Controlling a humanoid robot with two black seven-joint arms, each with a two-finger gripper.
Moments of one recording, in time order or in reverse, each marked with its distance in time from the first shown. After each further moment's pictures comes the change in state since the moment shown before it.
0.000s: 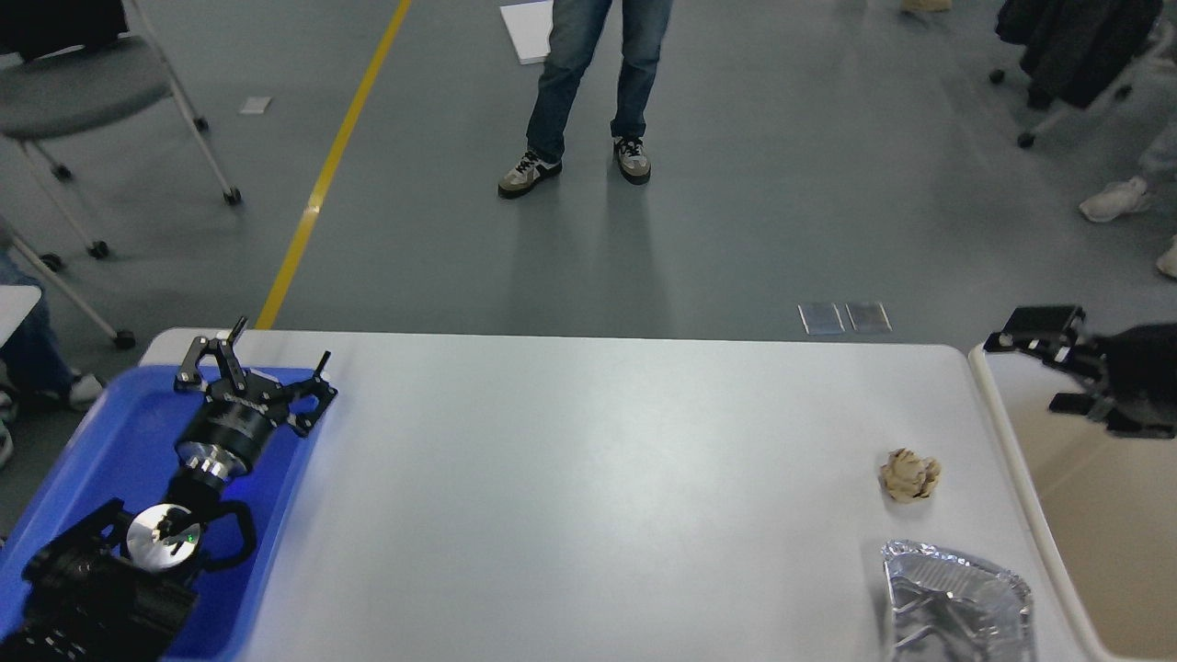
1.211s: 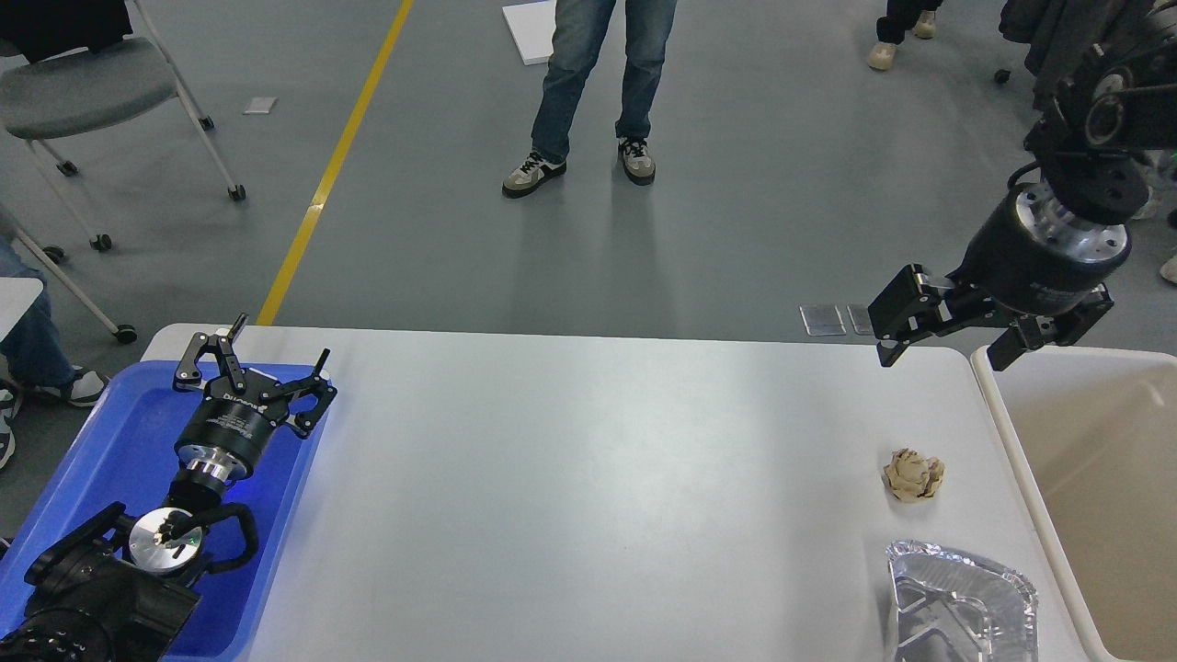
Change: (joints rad) left arm -0.001 0.000 0.000 0.000 0.000 0.000 0.001; right arm 0.601 0.681 -0.495 -0.009 0.180 0.588 -0.019
